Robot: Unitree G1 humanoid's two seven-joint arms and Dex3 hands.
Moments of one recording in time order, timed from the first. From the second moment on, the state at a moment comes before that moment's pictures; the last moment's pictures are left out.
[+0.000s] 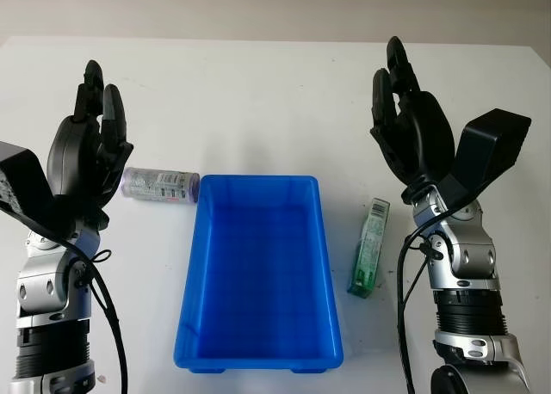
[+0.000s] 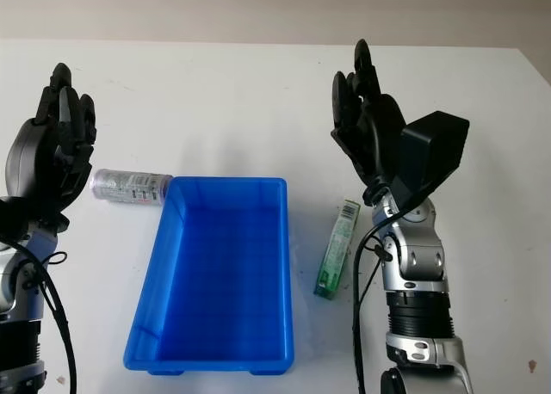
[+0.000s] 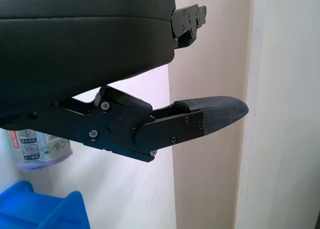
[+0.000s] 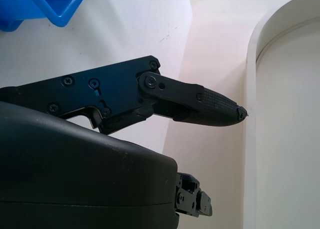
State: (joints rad) left arm -0.36 0.31 0.31 -0.03 -0.31 0.24 -0.14; right arm -0.50 -0.19 -0.14 0.08 0.18 0.20 0.19
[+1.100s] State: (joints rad) left arm -0.34 0.30 0.30 -0.06 -0.30 0.24 -0.16; right arm -0.51 -0.84 -0.08 0.03 -0.12 -0.14 0.66
